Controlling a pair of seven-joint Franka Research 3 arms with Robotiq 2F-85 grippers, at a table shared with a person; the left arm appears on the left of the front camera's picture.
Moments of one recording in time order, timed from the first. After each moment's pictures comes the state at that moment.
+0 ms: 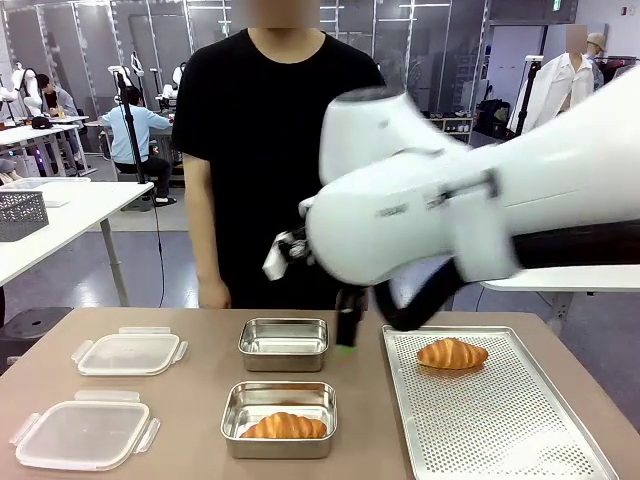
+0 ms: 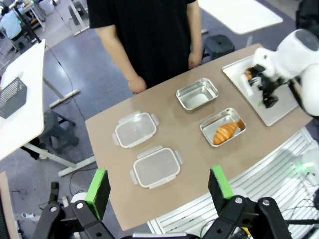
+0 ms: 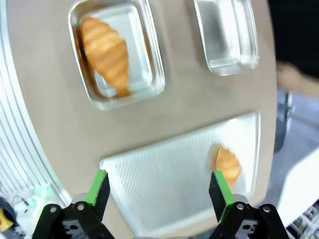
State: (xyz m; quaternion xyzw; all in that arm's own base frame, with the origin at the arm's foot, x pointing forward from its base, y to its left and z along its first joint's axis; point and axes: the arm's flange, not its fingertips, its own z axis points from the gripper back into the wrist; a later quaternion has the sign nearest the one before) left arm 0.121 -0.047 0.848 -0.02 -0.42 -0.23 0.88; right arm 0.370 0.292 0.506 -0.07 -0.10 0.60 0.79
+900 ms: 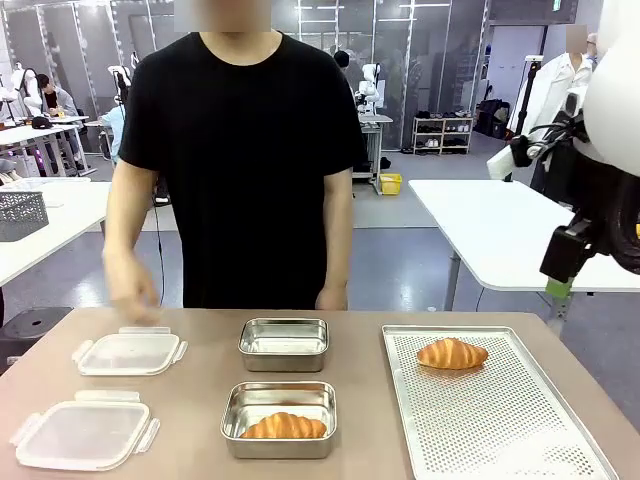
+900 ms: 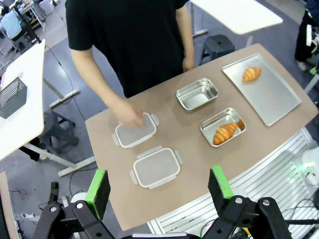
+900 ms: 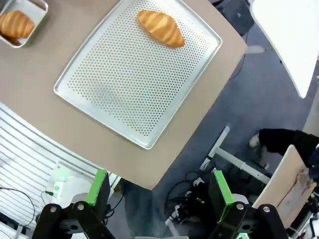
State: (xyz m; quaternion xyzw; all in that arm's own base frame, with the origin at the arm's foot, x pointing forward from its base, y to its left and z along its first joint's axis) left arm 0.121 -0.047 0.848 -0.02 -0.42 -0.23 0.88; right arm 0.304 0.075 0.615 -0.12 -0.12 0.29 0.94
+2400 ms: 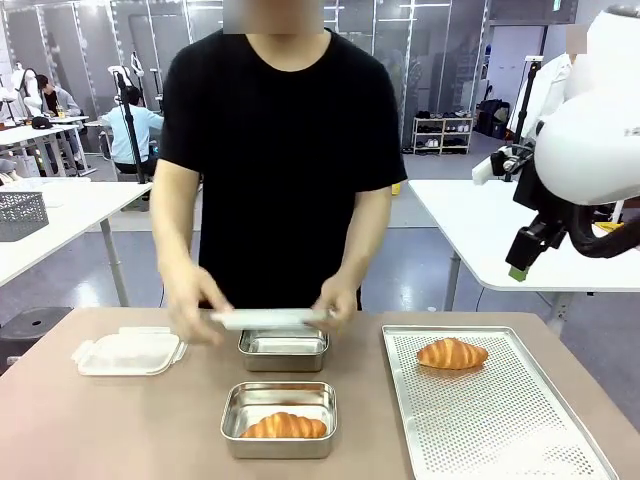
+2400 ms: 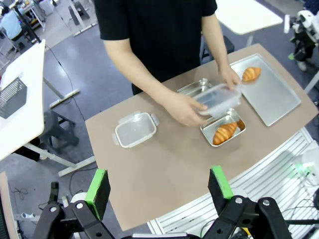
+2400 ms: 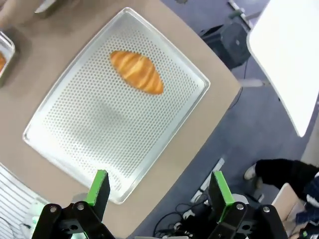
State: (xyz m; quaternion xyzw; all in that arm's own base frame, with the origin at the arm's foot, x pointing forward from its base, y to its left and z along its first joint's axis) left arm 0.121 -0.047 0.848 -0.02 -0.42 -0.23 0.88; right arm 0.425 0.047 0.562 -0.10 -0.17 0.33 0.93
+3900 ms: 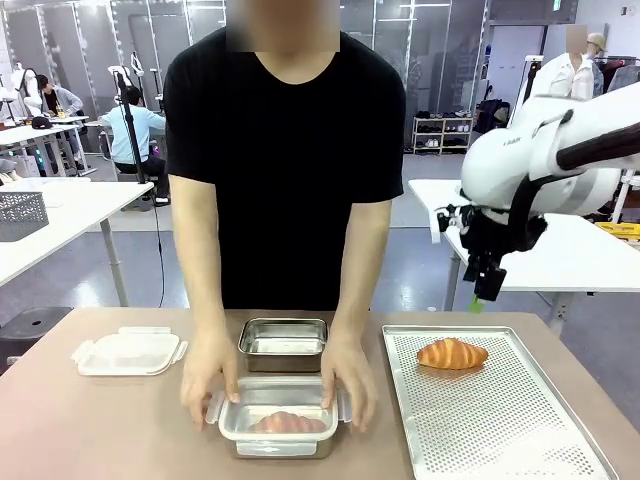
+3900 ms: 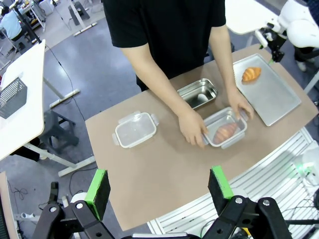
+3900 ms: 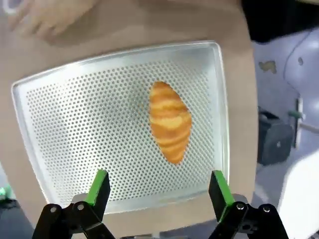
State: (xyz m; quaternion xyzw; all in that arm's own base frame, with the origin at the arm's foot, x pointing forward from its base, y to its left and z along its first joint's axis) left arm 0.121 -0.048 0.848 -0.02 -0.42 -0.23 0.88; right arm 0.539 0.065 0.457 0.01 -0.10 0.64 0.76
